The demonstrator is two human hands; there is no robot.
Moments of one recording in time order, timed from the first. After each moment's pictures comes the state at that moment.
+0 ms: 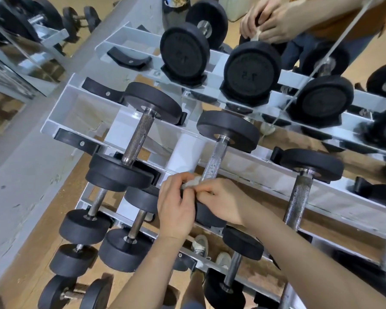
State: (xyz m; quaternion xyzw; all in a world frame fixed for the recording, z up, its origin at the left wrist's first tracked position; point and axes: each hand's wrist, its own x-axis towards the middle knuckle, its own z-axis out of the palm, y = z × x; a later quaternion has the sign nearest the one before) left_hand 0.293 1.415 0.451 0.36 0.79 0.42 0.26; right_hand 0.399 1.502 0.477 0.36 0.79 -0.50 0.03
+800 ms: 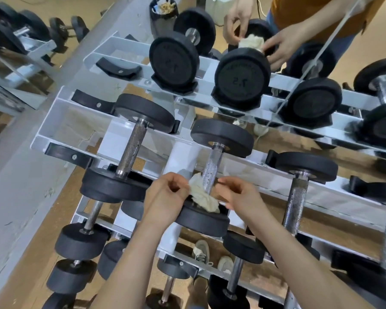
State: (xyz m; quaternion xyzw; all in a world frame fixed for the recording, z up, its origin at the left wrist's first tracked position) left_hand 0.254 1.444 0.475 0.31 0.82 0.31 0.37; right_hand 0.426 1.507 0.449 0.59 0.47 -0.63 -0.16
